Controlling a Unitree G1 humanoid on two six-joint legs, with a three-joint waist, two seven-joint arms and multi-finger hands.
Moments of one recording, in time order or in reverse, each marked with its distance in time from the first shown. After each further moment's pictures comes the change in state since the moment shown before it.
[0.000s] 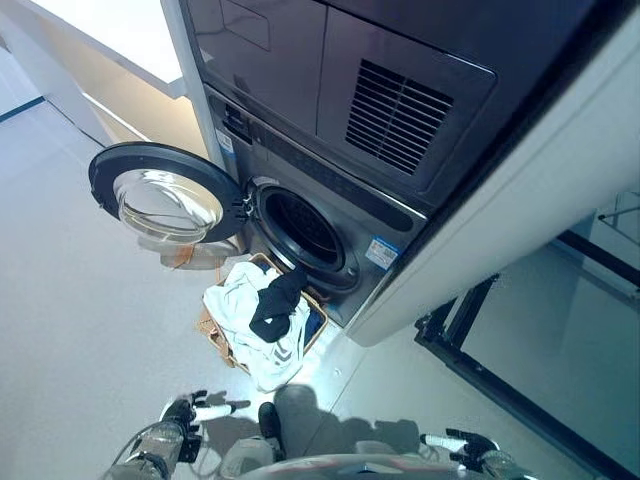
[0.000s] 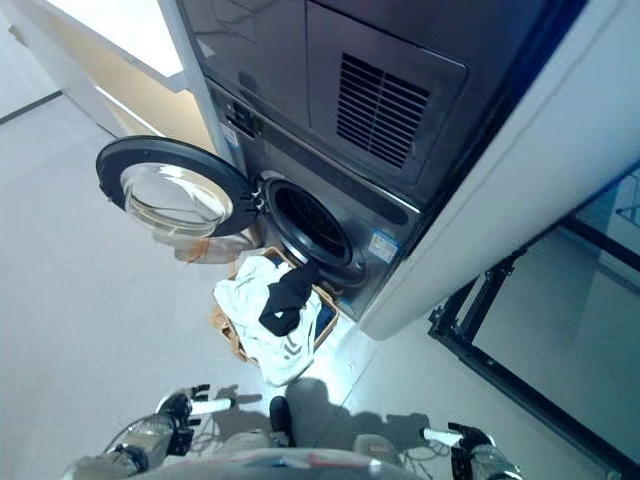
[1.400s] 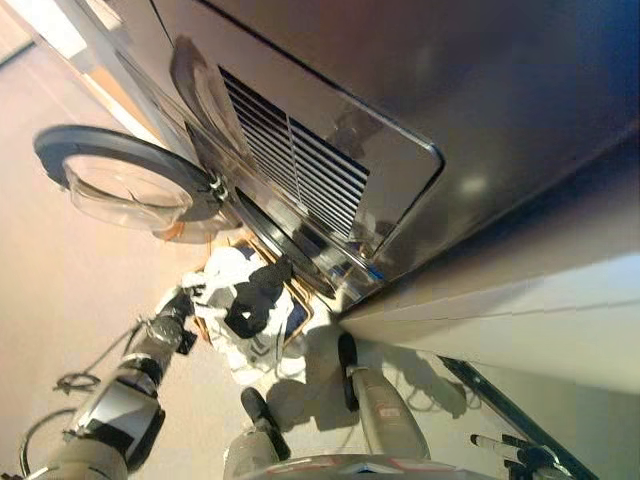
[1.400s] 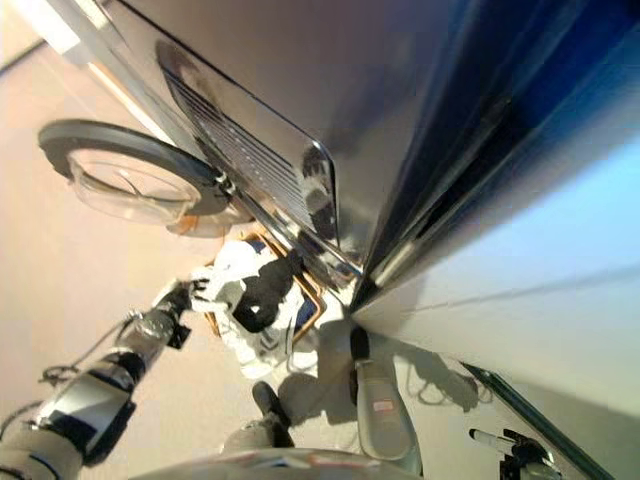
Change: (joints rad) left arm -0.401 0.143 -0.153 -0.061 0.050 -0.019 0.075; right arm 0.073 -0.146 -0.141 0.007 0.044 -0.007 -0.004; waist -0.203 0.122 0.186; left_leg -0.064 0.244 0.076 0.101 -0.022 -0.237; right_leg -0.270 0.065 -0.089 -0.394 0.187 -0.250
